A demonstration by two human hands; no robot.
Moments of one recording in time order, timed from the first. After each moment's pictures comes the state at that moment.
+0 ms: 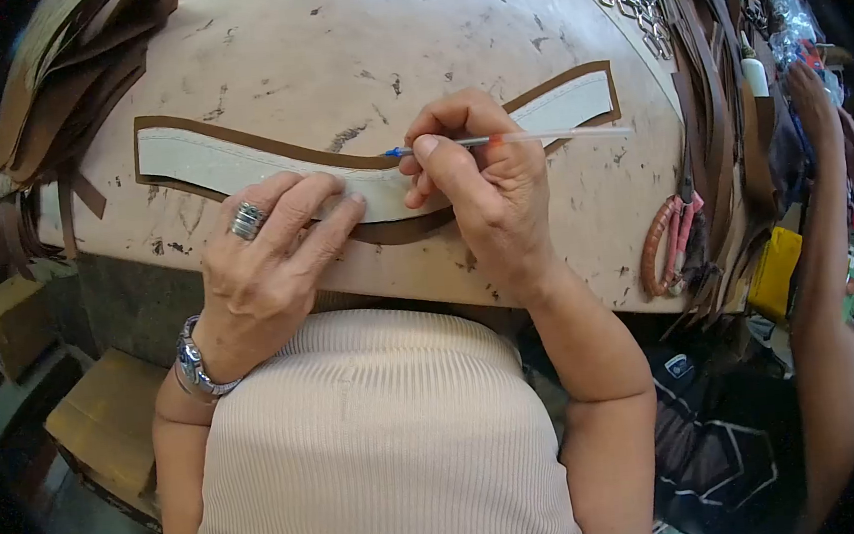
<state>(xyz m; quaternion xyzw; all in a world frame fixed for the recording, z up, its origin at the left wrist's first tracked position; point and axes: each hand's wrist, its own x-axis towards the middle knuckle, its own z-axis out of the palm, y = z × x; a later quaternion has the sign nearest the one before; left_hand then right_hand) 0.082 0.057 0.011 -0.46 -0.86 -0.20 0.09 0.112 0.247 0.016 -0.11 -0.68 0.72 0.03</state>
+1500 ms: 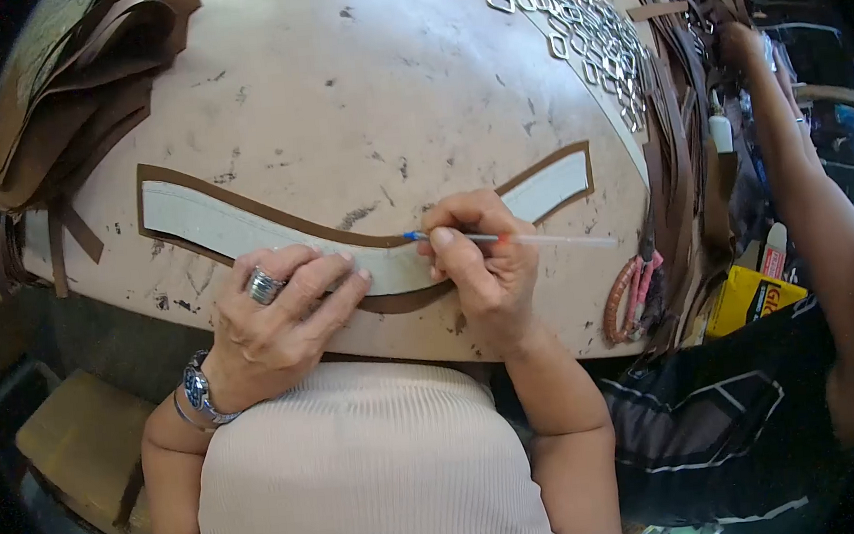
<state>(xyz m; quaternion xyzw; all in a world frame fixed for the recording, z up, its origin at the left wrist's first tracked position) 0.073 0.051 -0.002 -0.47 -0.84 -0.25 0.11 0.111 0.253 0.013 -0.10 -0.72 0.68 0.05</state>
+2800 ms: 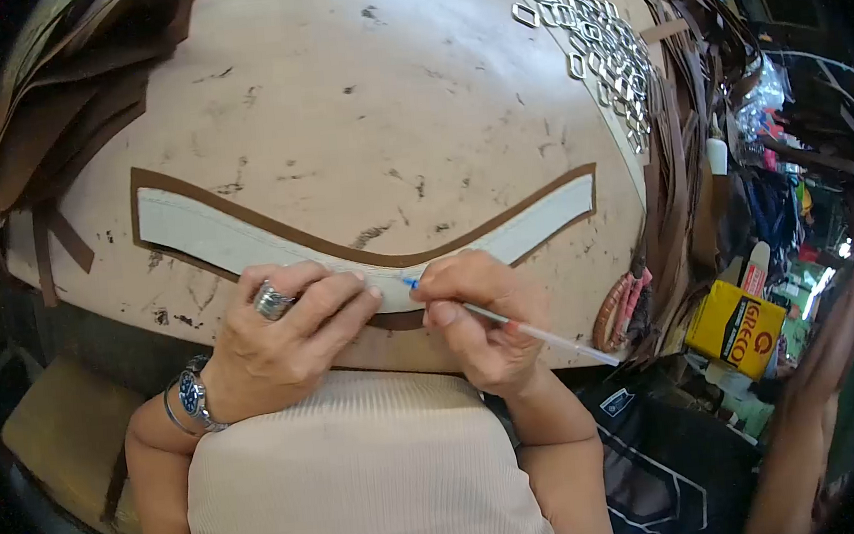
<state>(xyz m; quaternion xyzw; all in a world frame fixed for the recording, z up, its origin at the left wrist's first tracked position) 0.070 0.048 -0.004 -0.47 -0.83 -0.30 0.05 0.122 0.241 0.025 -0.03 -0.75 0.66 0.06</state>
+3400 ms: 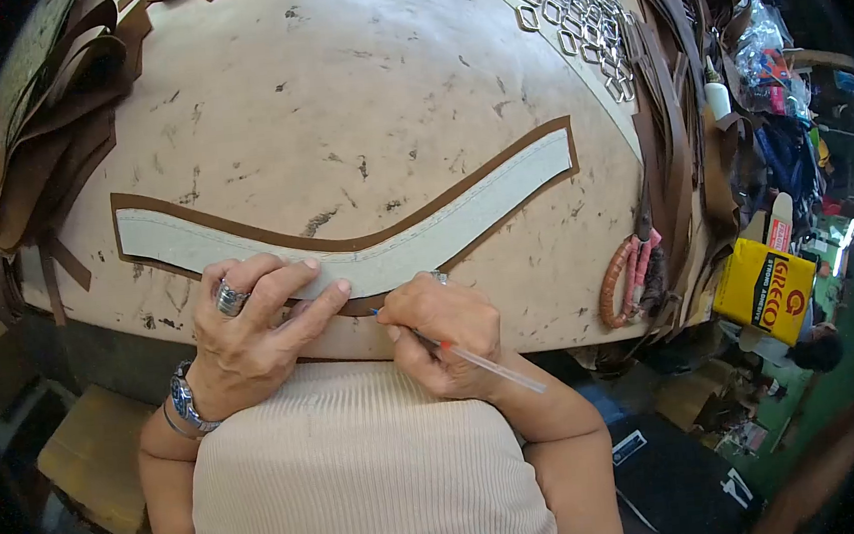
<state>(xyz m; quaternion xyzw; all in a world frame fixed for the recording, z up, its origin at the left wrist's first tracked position) 0.071 0.049 -0.001 -0.50 -0.84 -0.23 0.07 0.145 0.247 0.008 0.09 -0.83 0.54 0.10</state>
